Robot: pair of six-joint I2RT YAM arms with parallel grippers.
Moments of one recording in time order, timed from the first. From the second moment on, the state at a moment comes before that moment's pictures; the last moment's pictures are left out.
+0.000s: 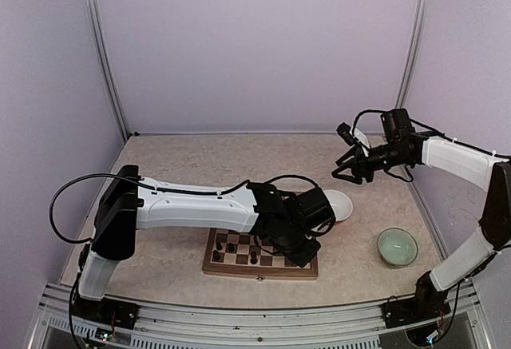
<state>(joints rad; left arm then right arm) -1.28 2.22 1.86 -0.76 -0.05 -0.42 0.23 1.48 1.10 -0.45 -0.74 -0.56</state>
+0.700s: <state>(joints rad) -1.27 2.22 1.86 -0.76 -0.03 -0.44 0.23 1.49 1.10 -0.45 -0.75 -0.56</state>
